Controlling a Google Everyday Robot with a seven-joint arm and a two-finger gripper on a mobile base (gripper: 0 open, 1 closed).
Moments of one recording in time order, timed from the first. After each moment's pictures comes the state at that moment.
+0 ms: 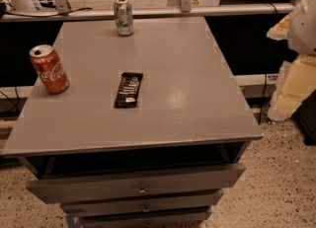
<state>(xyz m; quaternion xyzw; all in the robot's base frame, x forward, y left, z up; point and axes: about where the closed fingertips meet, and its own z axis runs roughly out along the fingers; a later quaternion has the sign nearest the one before) 0.438 -0.216 0.979 -0.60 0.78 -0.04 0.16</state>
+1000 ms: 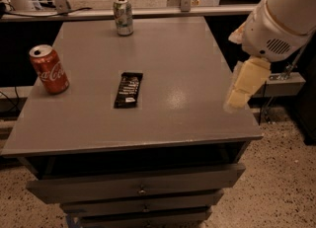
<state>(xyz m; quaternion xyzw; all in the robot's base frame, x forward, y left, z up) 0.479 -0.161 0.951 -0.61 0.77 0.01 0.20</state>
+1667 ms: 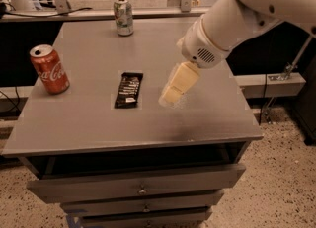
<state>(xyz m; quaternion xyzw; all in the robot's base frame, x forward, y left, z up) 0.527 -0.046 0.916 -0.59 0.75 0.12 0.28</state>
